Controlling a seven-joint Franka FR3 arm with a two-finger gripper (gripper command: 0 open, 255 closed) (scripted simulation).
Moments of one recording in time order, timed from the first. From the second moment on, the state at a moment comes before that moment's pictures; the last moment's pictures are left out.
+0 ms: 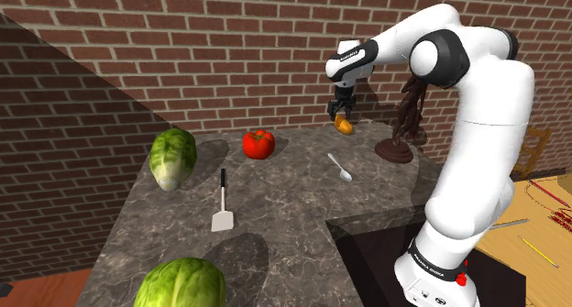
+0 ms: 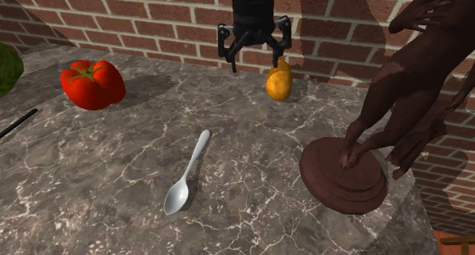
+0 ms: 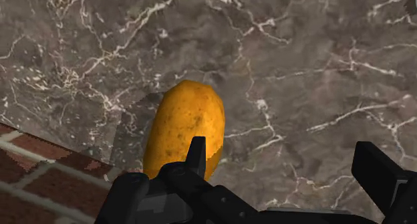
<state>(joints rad) -0.25 0.25 -0.29 -1.82 -0.02 2.07 -0.26</state>
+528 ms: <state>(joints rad) -0.35 0.54 -0.29 -1.45 0.08 2.00 -0.30</state>
